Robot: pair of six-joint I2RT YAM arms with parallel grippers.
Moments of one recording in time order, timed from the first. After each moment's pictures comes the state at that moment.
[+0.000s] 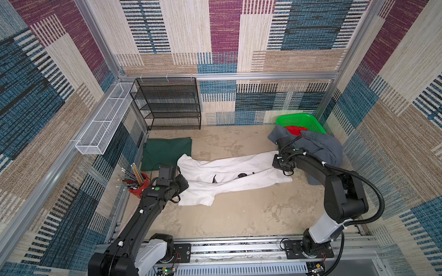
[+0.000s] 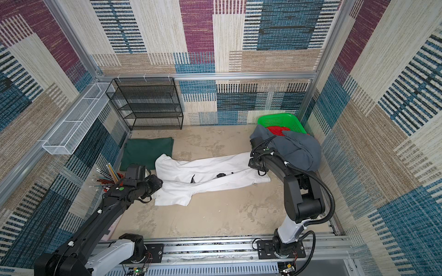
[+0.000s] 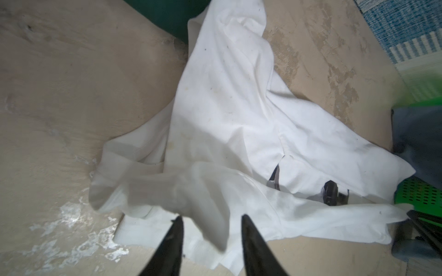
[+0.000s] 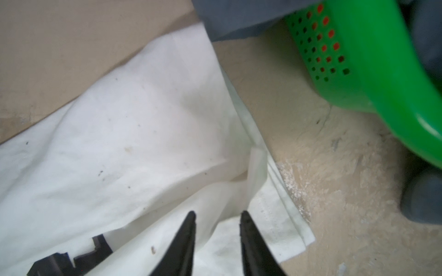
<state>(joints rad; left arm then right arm) -0.15 1.01 0.69 -0.58 0.06 -0.72 0.22 1.68 1.16 -0.63 0.17 0.52</state>
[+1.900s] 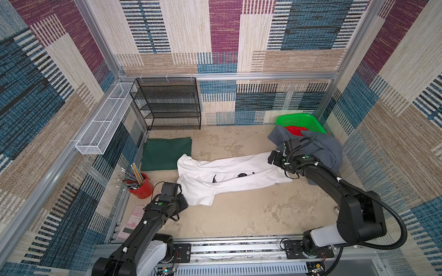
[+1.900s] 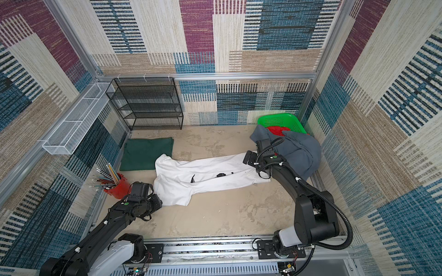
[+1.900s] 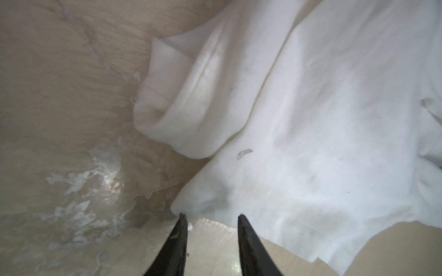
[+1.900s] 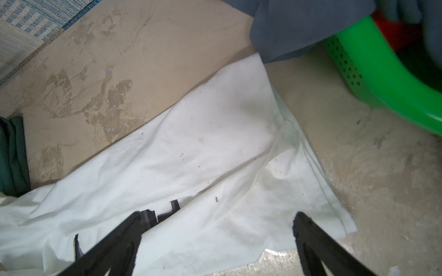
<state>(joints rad) -0.15 0.92 0.39 -0.55 0.03 -0.67 0.21 1.45 1.02 -0.49 0.01 0.59</state>
